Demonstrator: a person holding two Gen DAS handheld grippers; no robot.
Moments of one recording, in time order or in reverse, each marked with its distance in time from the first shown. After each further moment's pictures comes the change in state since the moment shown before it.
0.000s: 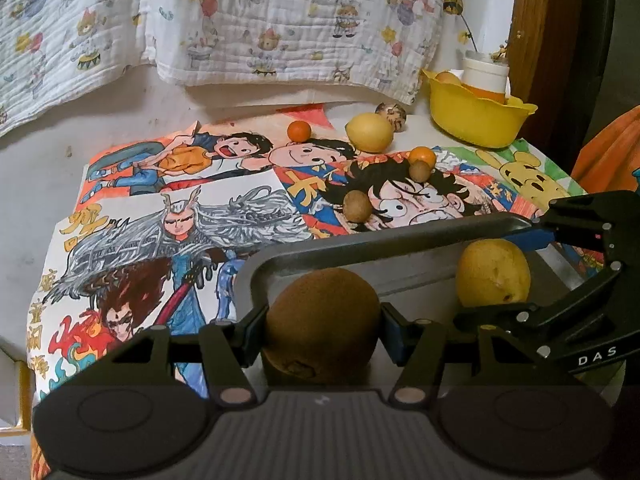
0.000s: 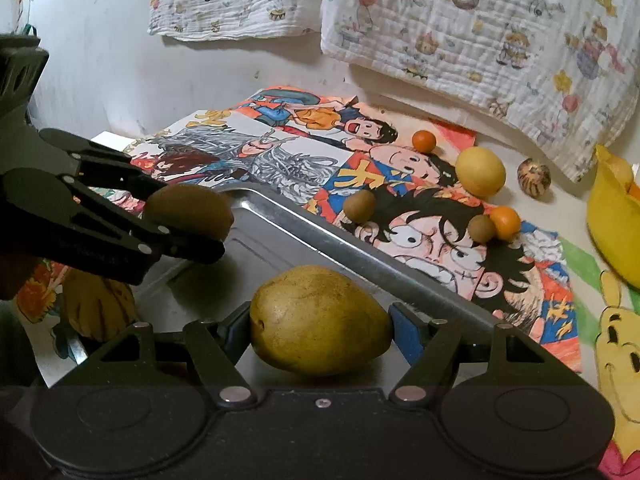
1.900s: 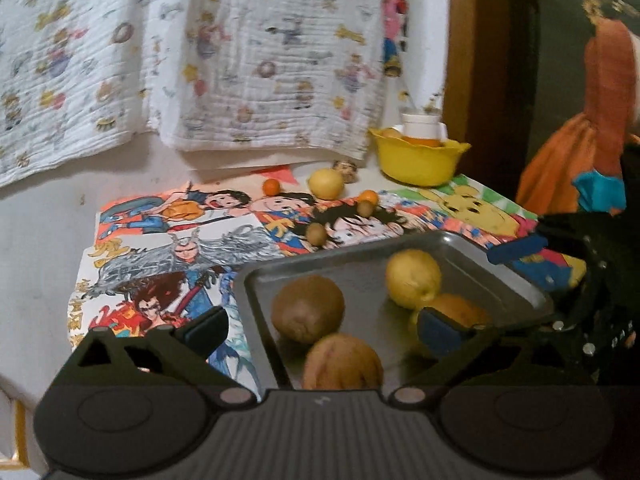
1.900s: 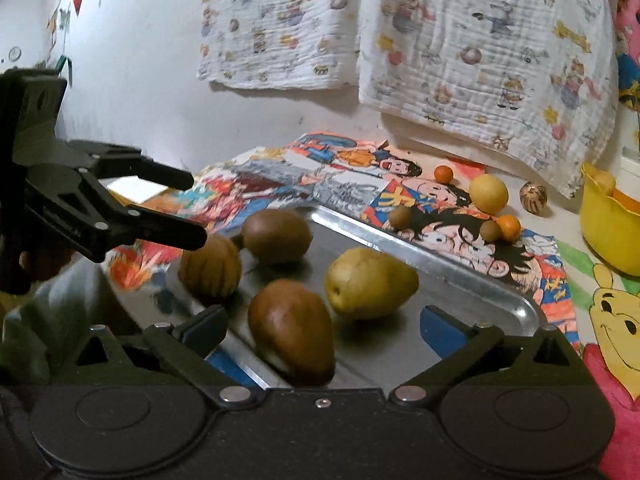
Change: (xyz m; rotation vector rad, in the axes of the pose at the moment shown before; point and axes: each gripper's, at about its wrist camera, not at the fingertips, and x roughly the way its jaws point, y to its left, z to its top) left arm -0.094 -0.009 -0.058 0.090 -0.222 -0.086; right arm -0.086 0.035 -0.060 -0.019 -0.170 0.056
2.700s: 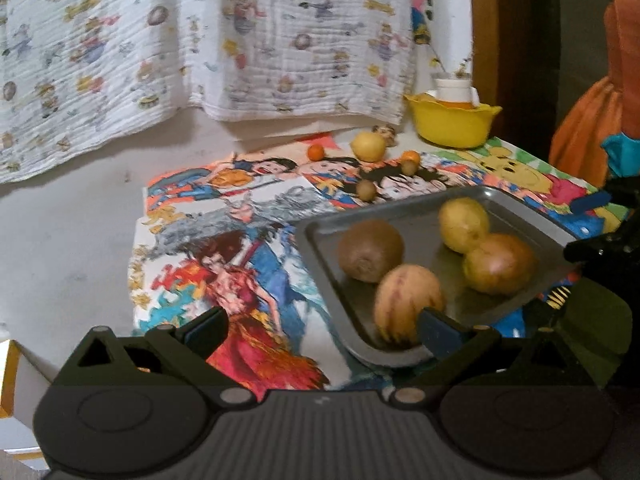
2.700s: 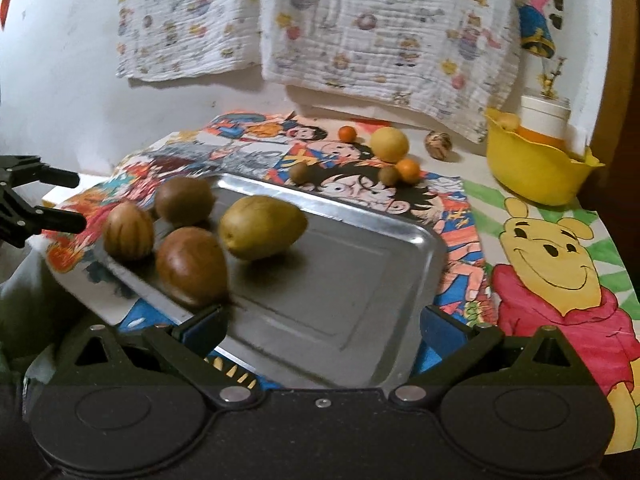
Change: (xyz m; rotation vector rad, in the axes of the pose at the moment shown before) left arm -0.020 0.026 -0.017 0.024 0.085 0.133; right arm -0.028 -0.039 -0.032 0.149 0.049 -0.204
